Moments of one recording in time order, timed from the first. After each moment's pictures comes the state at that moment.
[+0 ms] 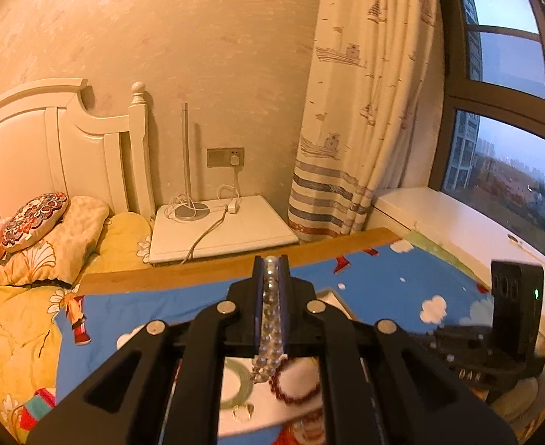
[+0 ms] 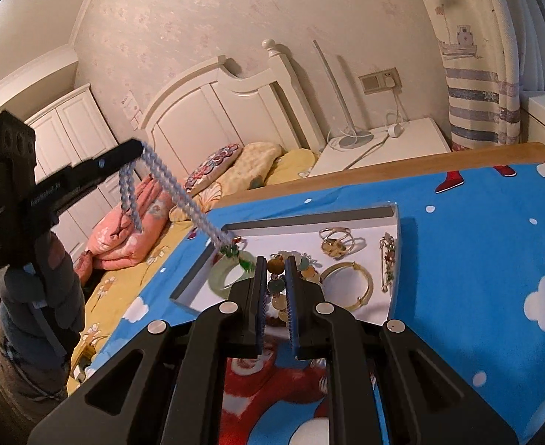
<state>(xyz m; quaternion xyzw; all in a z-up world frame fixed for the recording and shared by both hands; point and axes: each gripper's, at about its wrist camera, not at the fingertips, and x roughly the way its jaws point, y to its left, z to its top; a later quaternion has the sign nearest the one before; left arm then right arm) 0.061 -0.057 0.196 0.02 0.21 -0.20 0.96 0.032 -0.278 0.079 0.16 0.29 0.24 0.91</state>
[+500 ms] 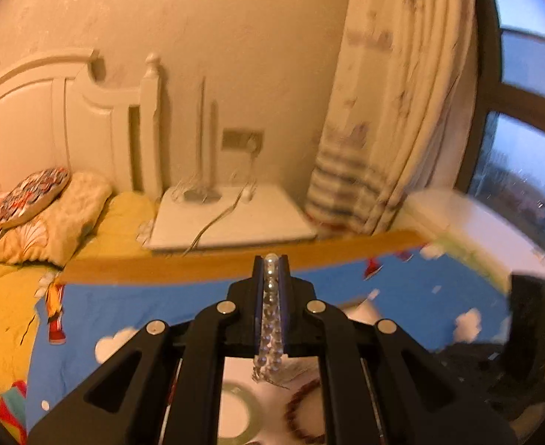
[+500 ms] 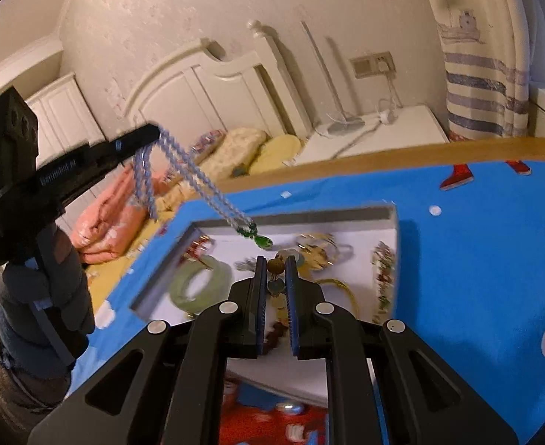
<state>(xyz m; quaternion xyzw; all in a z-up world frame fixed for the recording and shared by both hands) 0.134 -0.059 0.137 0.00 0.25 -0.17 0.95 0.086 -0.271 0.044 0.14 0.33 0.22 0.91</state>
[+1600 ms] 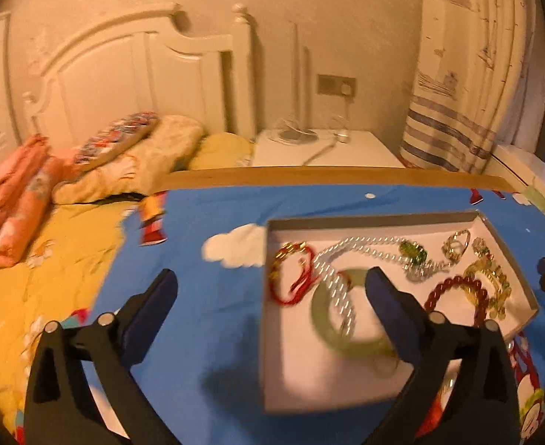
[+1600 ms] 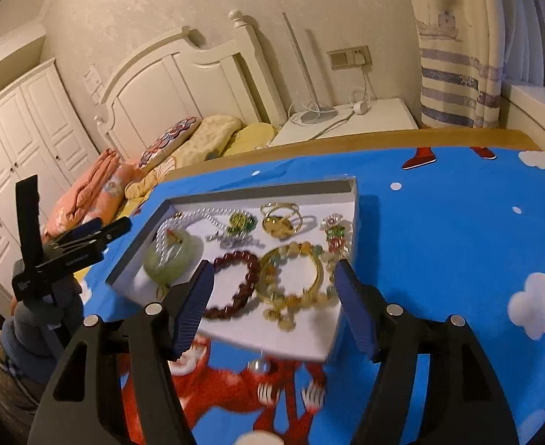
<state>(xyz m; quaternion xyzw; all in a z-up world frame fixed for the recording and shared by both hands) 0.081 0.023 0.069 0.02 0.32 0.00 0.95 0.044 -0.283 0.049 0.10 0.34 0.18 0.91</state>
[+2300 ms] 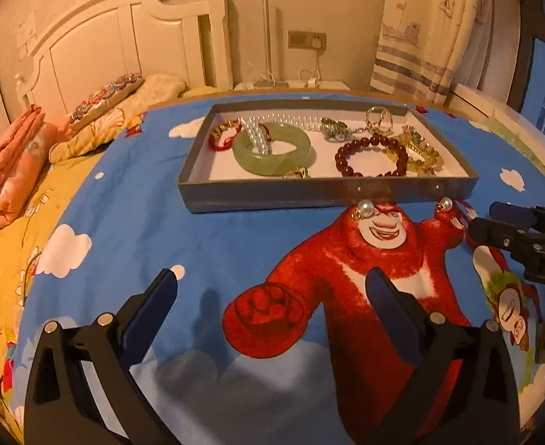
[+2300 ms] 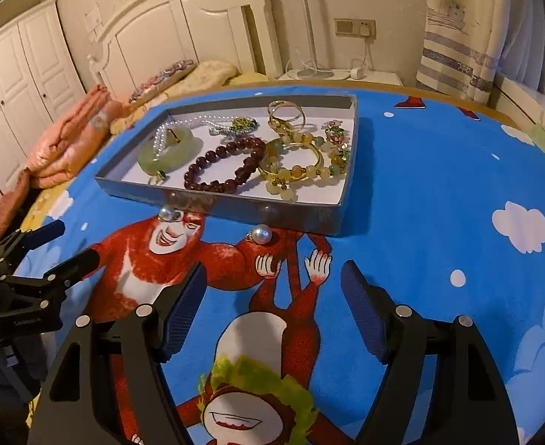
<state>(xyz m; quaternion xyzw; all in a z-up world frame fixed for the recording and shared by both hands) -0.050 -0.031 0.021 0.03 0.39 -0.03 0.92 -0.008 -0.259 0.008 0.02 0.41 0.15 0.90</state>
